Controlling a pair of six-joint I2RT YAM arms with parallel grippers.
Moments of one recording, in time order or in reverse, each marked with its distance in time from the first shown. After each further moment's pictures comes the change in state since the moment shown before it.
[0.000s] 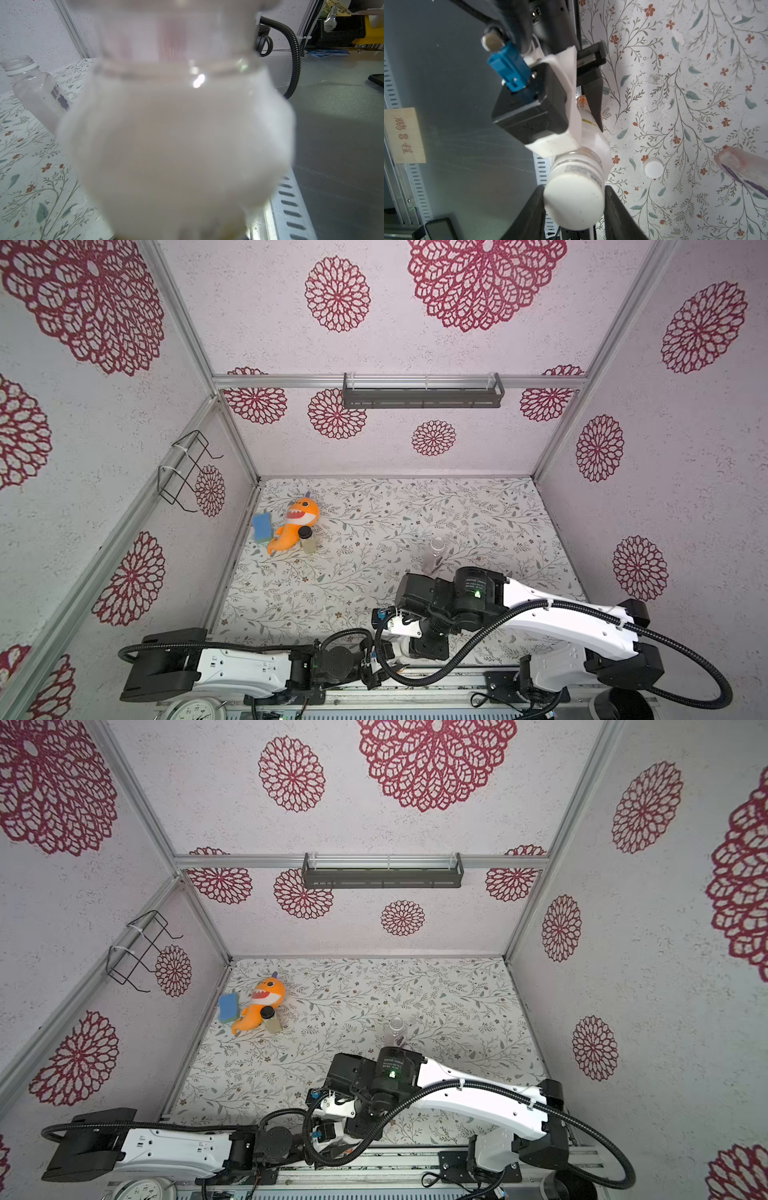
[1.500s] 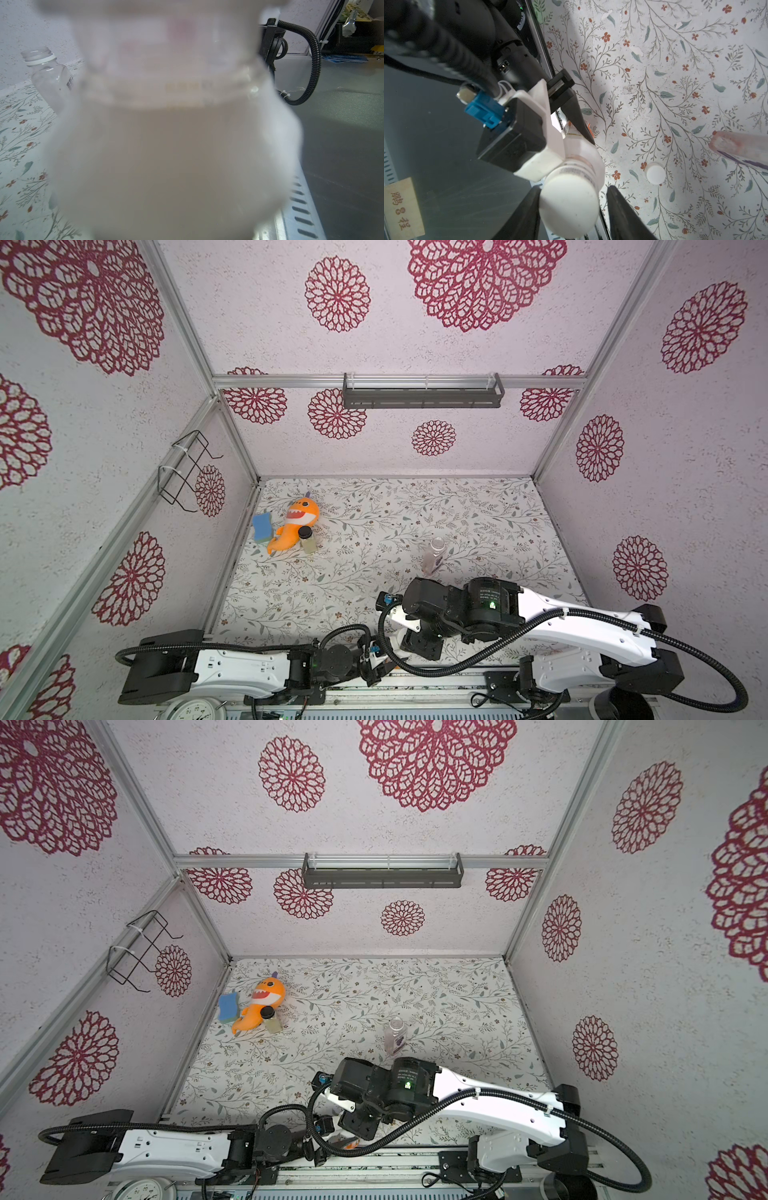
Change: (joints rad) left arm 0.015 -0.021 -0.002 -0.023 -0.011 -0.034; right arm 0.016 -0.104 -0.134 0.214 0.122 0.269
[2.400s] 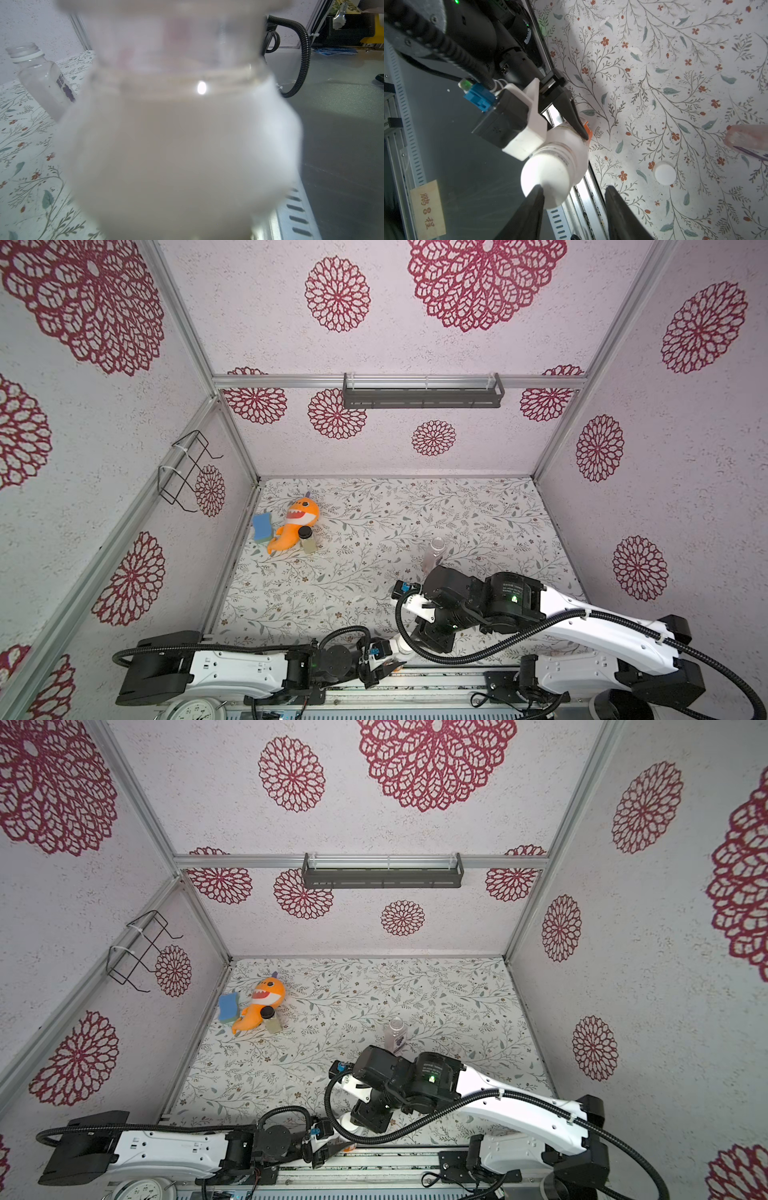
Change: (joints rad) left arm 0.005 -0.054 -0.013 -0.053 0.003 0.000; right arm -0.112 -0.124 -0.127 0.078 -0.114 0.003
